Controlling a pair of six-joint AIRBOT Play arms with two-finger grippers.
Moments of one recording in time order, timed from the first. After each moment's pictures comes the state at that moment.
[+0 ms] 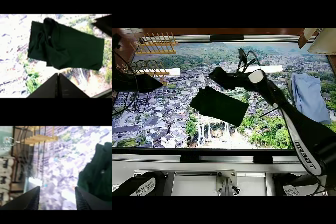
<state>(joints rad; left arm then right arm) 0.04 -1.06 1.34 1.00 -1.26 -1.32 0.43 -1.61 1.47 -0.57 0.66 1.52</state>
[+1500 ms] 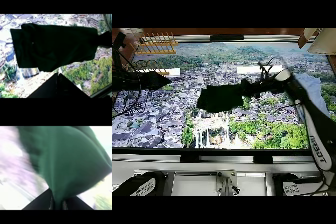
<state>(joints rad) 0.02 -1.06 1.29 0.84 -1.16 -1.30 0.14 -1.57 1.39 -0.66 1.08 1.47</state>
